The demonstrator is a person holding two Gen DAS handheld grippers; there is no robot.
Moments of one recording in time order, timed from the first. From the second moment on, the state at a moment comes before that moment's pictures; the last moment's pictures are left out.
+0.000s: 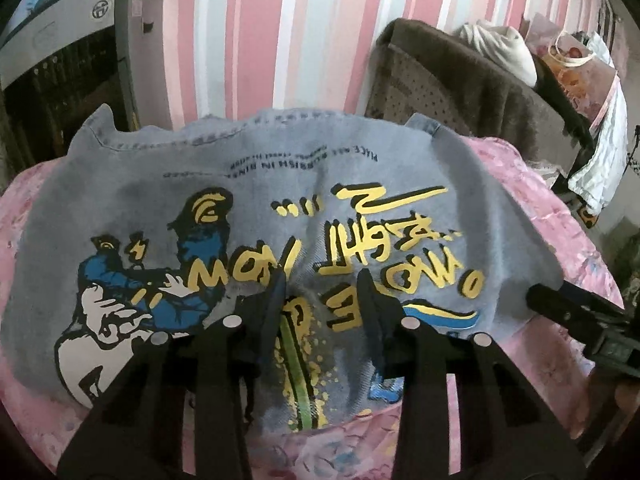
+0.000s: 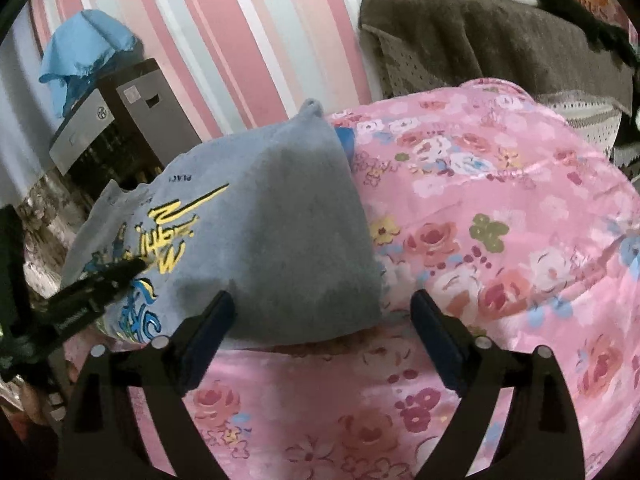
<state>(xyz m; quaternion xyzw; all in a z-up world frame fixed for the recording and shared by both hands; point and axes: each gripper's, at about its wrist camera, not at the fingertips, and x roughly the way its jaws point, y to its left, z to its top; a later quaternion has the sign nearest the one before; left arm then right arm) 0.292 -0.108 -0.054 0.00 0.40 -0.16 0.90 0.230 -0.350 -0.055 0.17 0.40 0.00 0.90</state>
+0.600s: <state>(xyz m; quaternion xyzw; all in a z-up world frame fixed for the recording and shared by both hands) 0.293 -0.112 -0.058 0.01 0.40 -0.16 0.91 0.253 -0.327 -0.057 0.17 0.41 0.01 0.90</state>
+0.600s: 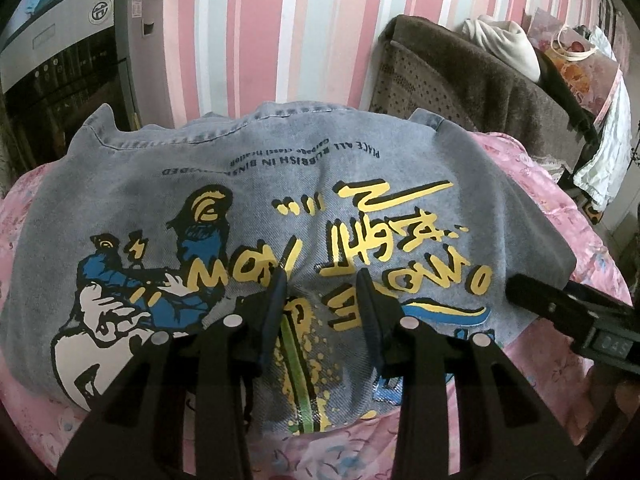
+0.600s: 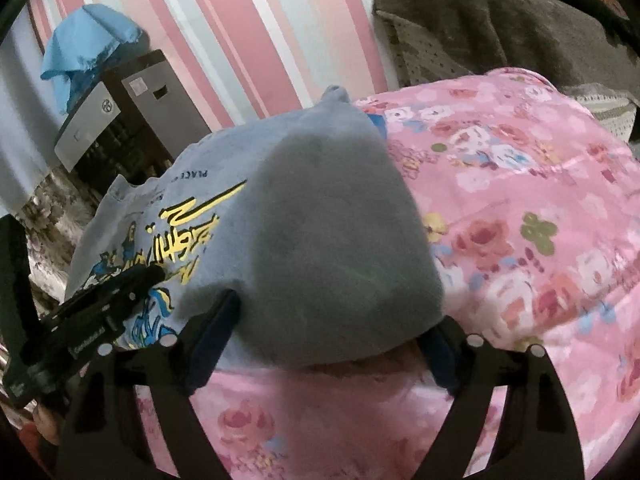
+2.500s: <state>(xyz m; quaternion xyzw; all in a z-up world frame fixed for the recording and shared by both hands) 0.279 0.075 -0.015 0.01 0.37 -0.11 0.92 0.269 -0.120 0.055 -0.05 0.30 0.12 0.95</state>
